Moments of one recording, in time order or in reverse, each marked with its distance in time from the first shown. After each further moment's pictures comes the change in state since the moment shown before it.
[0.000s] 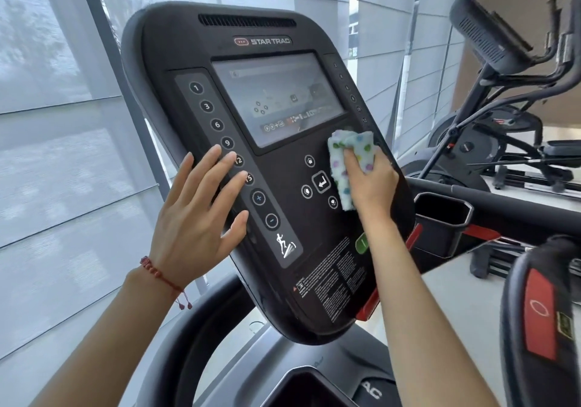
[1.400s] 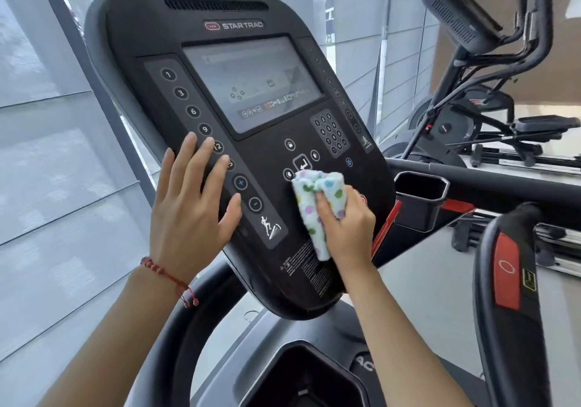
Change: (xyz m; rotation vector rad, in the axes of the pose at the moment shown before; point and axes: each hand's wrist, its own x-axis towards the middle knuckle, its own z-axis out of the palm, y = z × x) left_hand -0.002 0.018 0.007 0.008 0.031 -0.132; right_hand -0.096 0.006 -0.024 0.016 0.023 -0.241
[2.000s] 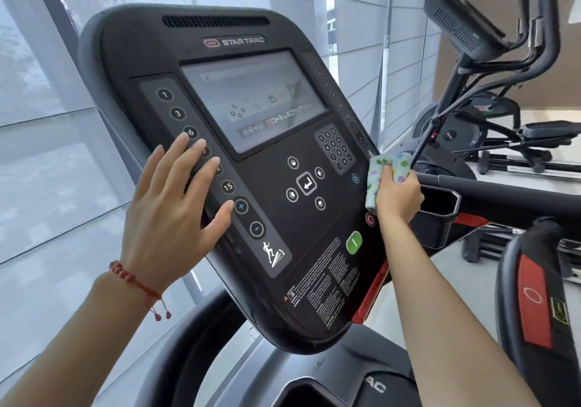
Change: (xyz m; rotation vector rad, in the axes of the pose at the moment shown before) left_hand 0.024 -0.022 -0.006 0.034 -0.056 0.079; right_hand 0.099 0.078 0.000 -0.160 0.255 0.689
